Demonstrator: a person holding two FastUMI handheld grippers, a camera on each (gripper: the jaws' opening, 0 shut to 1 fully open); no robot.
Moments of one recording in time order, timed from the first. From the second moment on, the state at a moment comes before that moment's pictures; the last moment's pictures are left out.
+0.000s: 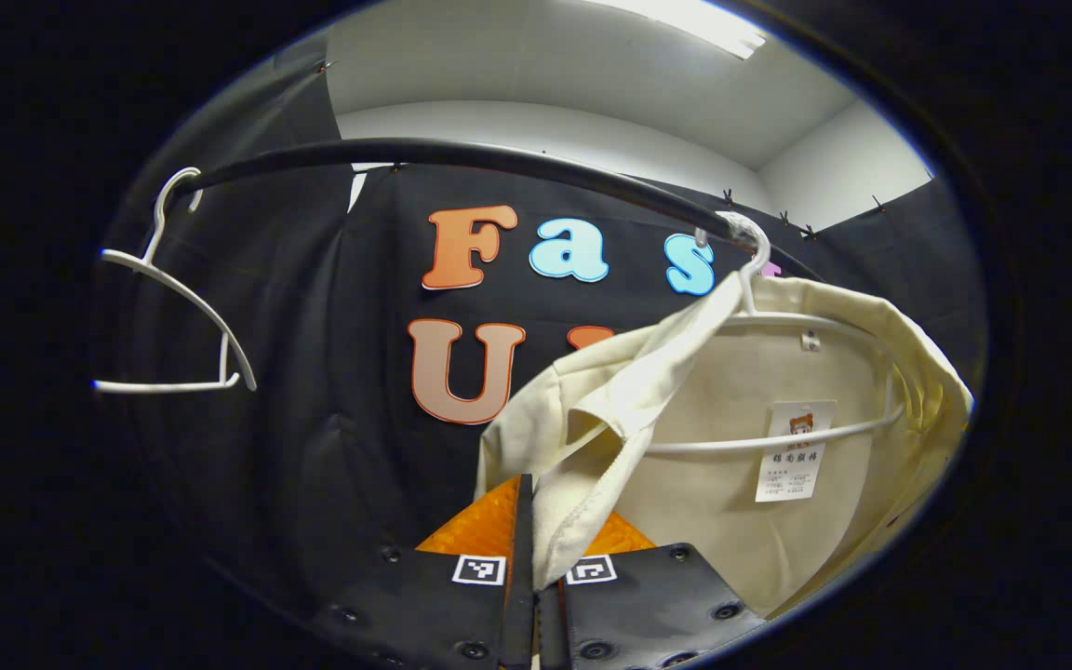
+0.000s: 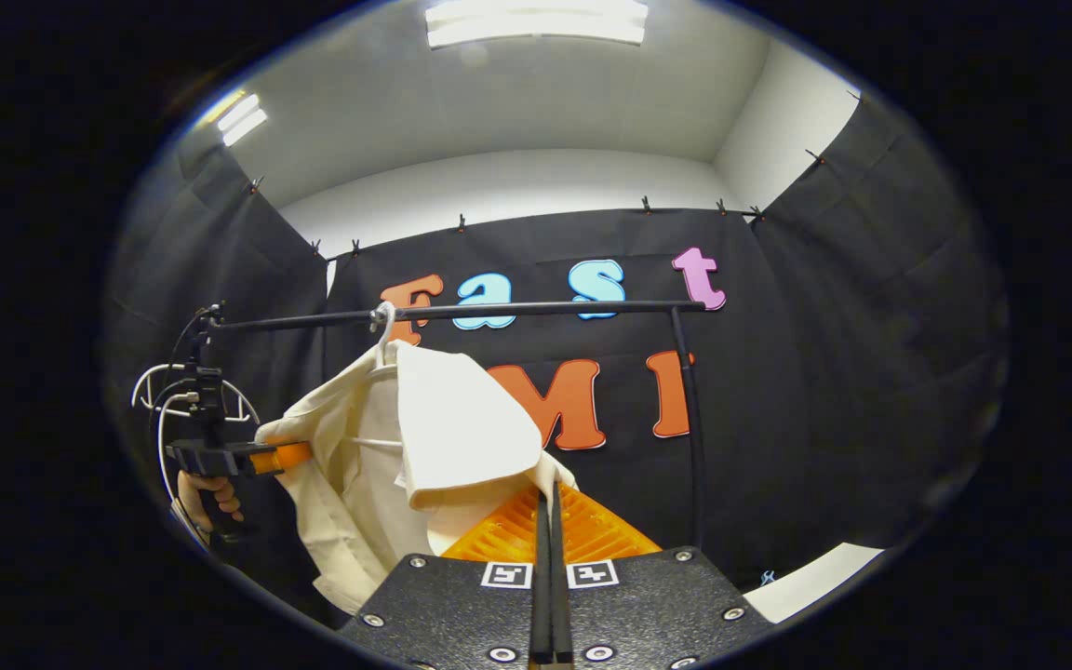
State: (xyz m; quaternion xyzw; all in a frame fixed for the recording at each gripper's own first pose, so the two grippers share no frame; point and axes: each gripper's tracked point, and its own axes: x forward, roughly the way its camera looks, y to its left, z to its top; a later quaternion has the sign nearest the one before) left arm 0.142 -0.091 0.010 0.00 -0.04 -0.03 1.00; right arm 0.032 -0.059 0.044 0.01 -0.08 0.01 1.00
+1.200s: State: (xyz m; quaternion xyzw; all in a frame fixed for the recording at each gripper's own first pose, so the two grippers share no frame) left arm 0.179 0.019 0.025 0.06 -0.06 0.08 0.99; right arm 0.117 -0.066 0.007 0.04 -0.04 0.02 1.00
